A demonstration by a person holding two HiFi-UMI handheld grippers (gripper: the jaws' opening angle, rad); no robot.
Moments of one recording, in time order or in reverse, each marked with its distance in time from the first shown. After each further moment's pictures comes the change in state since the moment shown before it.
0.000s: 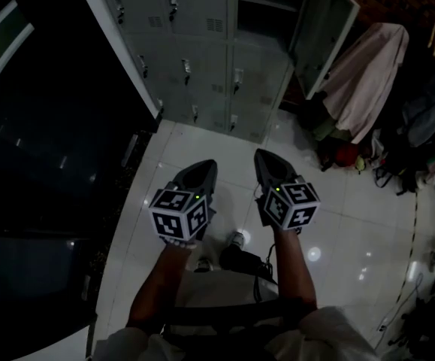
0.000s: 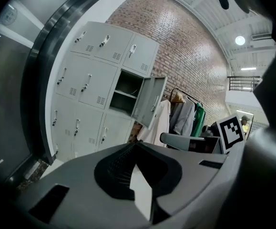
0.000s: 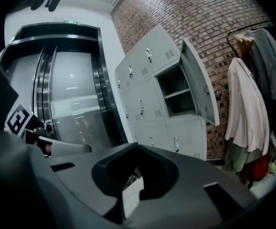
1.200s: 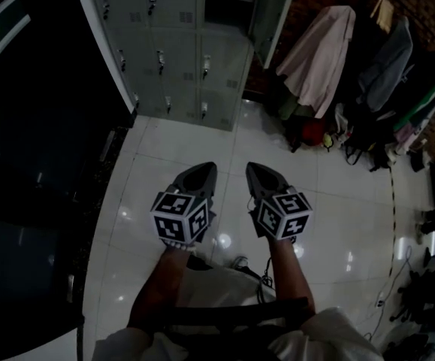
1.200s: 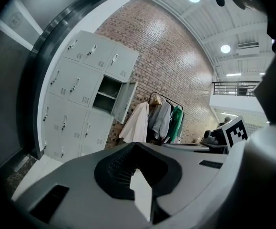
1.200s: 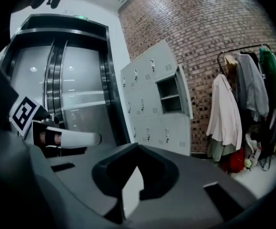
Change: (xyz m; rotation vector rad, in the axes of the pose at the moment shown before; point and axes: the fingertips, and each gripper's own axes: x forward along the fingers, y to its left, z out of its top) left arm -0.126 -0.143 -0.085 0.028 -0.049 -0.136; right arm -0.209 0.074 -0.069 -0.060 0.032 -0.083
